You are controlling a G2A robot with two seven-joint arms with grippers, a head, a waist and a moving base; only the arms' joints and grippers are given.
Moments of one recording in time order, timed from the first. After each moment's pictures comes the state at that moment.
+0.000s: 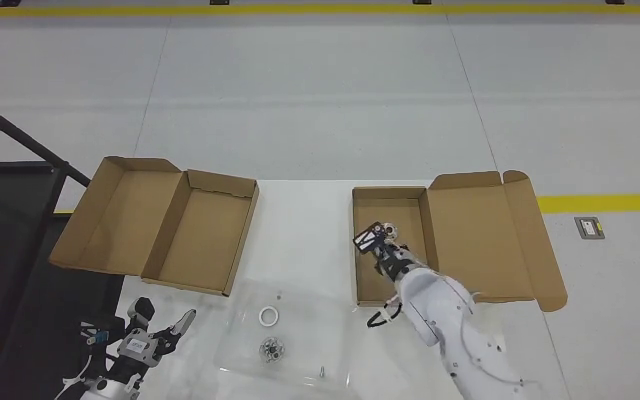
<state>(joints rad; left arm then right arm) 1.78 -1.13 -1.81 -1.81 1.01 -0.37 0.09 -0.90 -1.32 1.08 -1.52 -1.53 -0.09 0.80</state>
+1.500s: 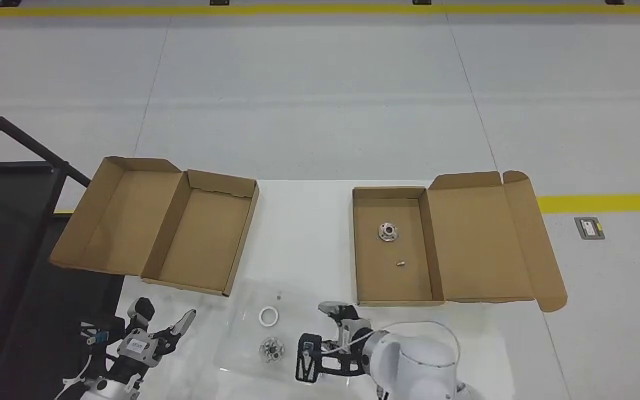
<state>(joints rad) 1.78 -1.13 -1.81 -1.81 1.01 -0.37 0.09 -1.15 -1.27 0.92 -1.98 -1.84 -0.73 0.73</state>
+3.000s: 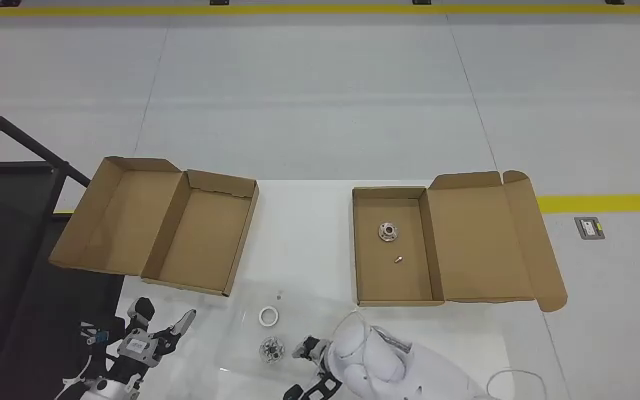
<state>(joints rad) 1.78 -1.13 -1.81 -1.81 1.01 -0.37 0.09 -0.69 -1.27 0.38 -1.51 -2.08 -1.01 0.30</state>
